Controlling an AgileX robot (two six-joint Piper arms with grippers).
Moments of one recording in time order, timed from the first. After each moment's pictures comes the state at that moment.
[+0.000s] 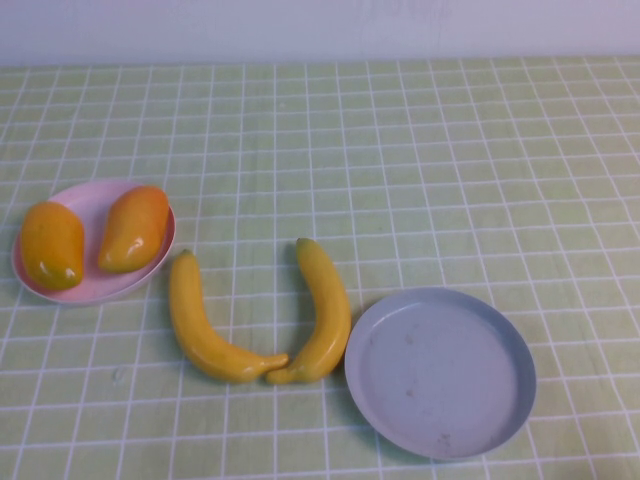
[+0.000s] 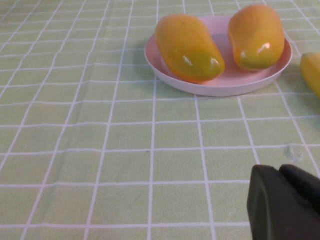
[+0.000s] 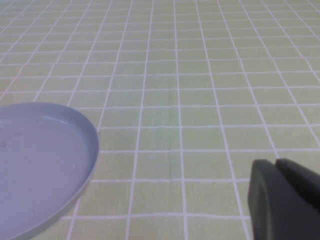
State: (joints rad) right arm 0.07 -0.01 0.02 0.11 0.35 -0.05; left arm 0.00 -0.01 0.03 0.05 0.37 0.00
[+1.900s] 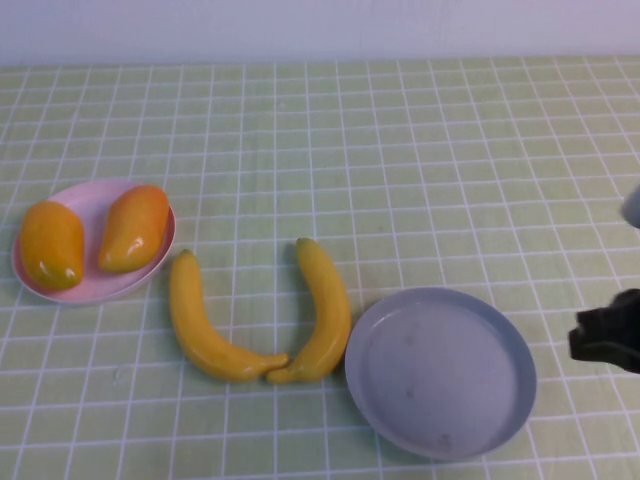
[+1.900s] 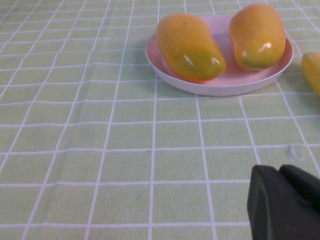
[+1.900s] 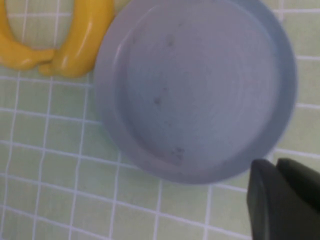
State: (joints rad) right arm 0.26 1.09 -0.79 0.41 0.87 -0.05; left arm 0.00 -0.01 0.03 0.05 0.37 0.00
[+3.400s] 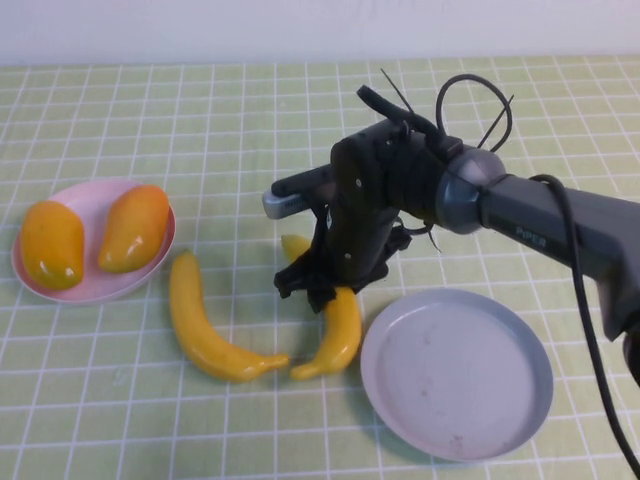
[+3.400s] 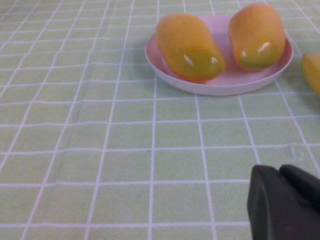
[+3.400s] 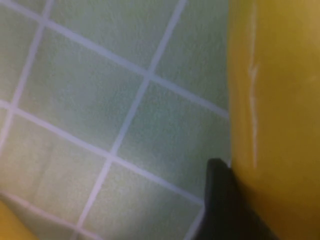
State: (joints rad) right arm 0.70 2.22 -1.86 0.04 1.02 0.18; left arm 0.00 -0.01 0.03 0.05 0.37 0.00
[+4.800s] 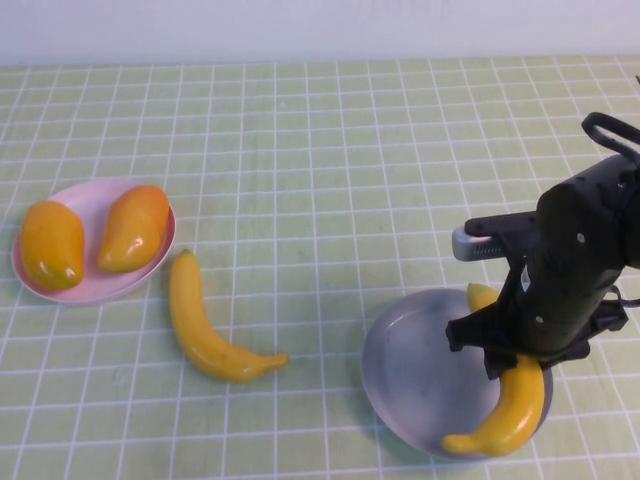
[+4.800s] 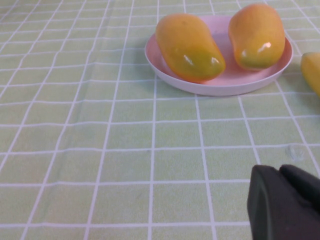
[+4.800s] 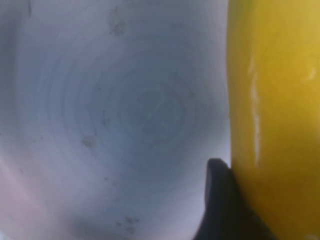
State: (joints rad) right arm 0.55 1.69 -1.10 -0.07 0.94 0.45; left arm 0.00 -0.01 0.03 0.05 0.37 0.00
